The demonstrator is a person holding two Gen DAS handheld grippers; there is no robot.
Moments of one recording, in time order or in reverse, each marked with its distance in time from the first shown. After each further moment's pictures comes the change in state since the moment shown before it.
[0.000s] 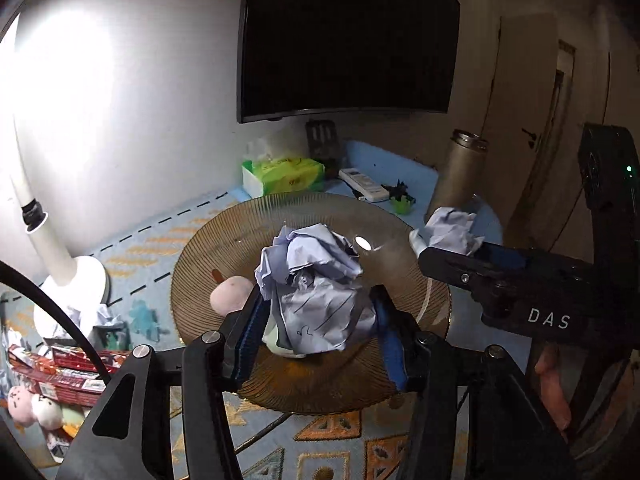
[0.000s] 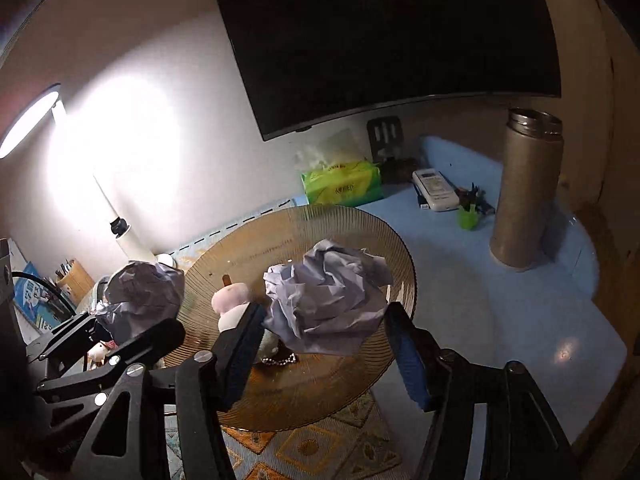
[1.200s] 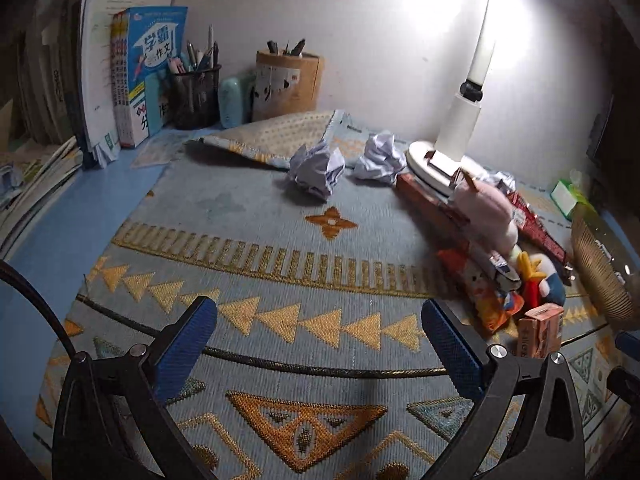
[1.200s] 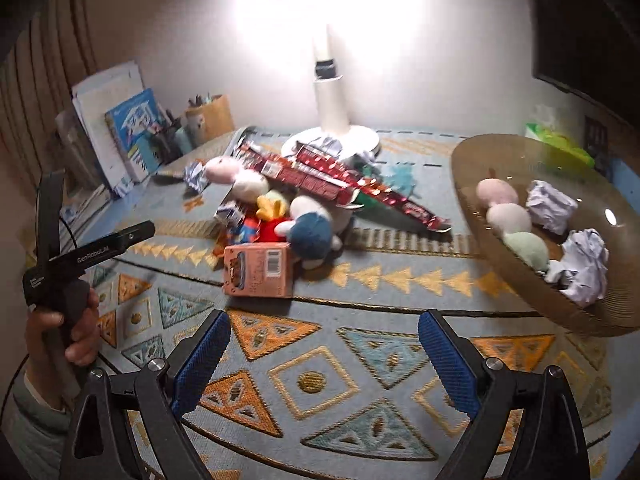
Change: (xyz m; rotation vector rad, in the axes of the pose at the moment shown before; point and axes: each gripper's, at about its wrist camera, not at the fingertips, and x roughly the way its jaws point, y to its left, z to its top) left arm -0.172 0.253 -0.217 -0.589 0.015 0.665; right arm 0.034 0.212 -0.151 -0.488 0.202 0.307
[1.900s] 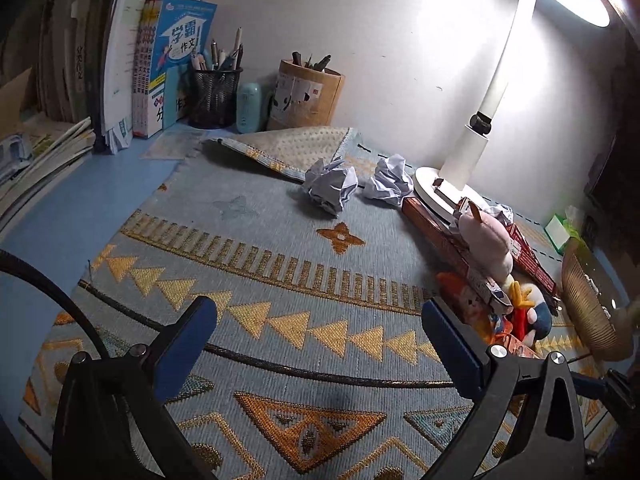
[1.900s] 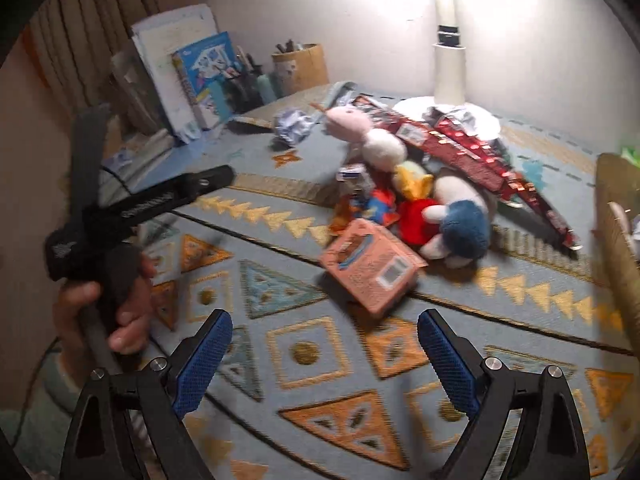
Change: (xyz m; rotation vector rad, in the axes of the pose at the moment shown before) left arm -0.011 0.016 0.001 -0.120 -0.070 -0.055; right arm 0.028 0.047 0.009 -0.144 0.086 0.084
